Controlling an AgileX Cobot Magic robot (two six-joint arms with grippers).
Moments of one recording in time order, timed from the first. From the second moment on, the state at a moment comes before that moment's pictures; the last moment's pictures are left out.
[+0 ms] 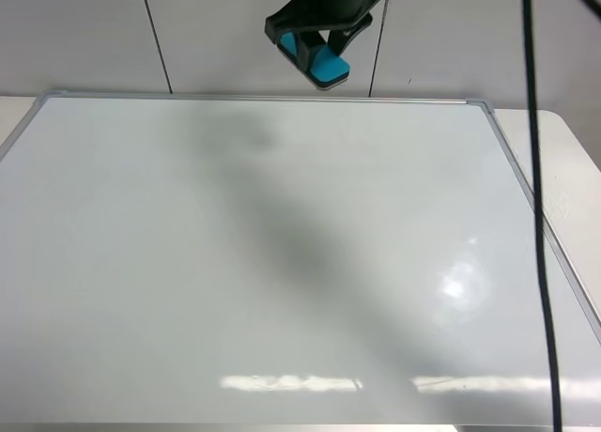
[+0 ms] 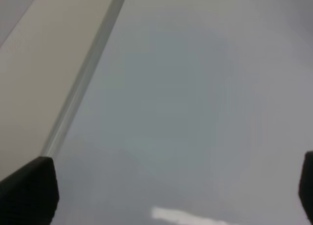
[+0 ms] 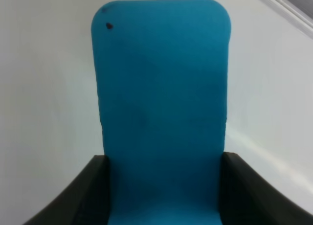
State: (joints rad) left arm 0.09 -0.01 -0.51 0.09 1.06 -0.16; right arm 0.59 2.14 -2.15 -0.07 1.21 -0.07
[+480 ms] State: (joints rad) left arm 0.09 -0.01 -0.51 0.09 1.06 -0.16; right arm 0.32 1.53 -1.18 -0.07 0.95 -0.05
